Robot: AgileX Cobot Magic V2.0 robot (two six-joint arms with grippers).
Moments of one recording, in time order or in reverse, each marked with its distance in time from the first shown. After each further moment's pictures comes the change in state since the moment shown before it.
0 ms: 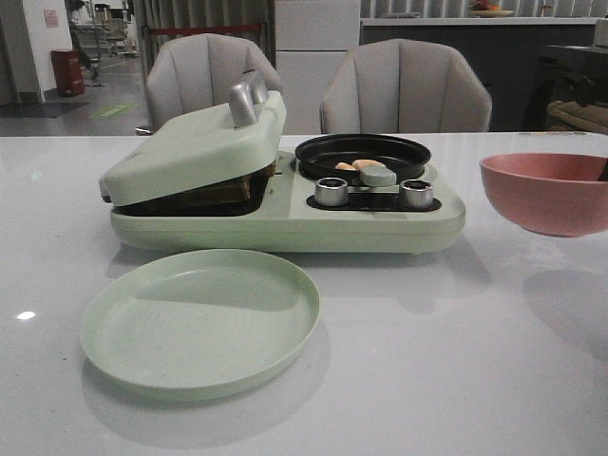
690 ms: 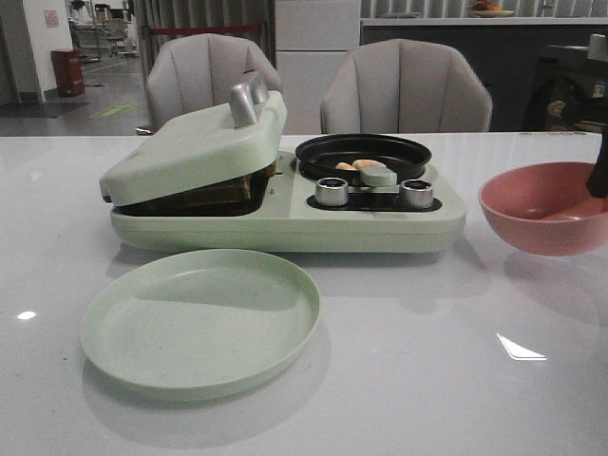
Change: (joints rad) left arm 0.000 0.000 0.000 0.000 0.000 0.000; right arm 0.000 0.061 0.000 -0.004 -0.172 0.000
